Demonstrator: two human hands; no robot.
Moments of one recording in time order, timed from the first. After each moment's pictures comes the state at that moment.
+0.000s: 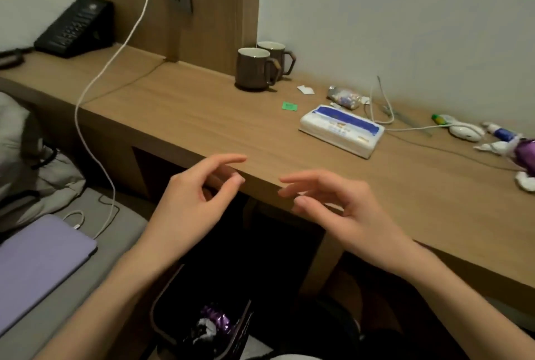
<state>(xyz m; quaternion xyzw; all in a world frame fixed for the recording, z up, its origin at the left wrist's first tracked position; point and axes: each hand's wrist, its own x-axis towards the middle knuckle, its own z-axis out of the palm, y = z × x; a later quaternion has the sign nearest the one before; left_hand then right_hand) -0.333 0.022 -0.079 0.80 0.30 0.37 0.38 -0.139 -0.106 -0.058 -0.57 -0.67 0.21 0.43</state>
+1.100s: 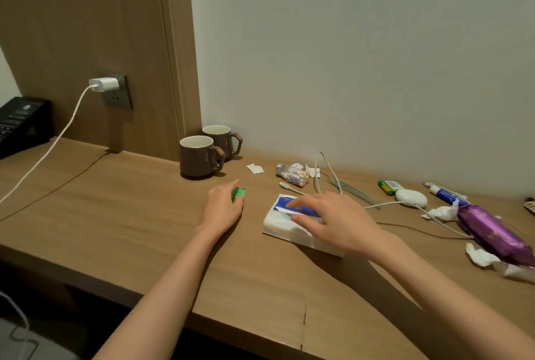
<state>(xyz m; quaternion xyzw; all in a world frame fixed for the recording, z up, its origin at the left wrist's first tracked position) -0.101 0.188 -0.093 0.85 0.40 0.28 0.23 0.026 -0.023 -0.031 -0.77 -0.62 -0.07 0.10</state>
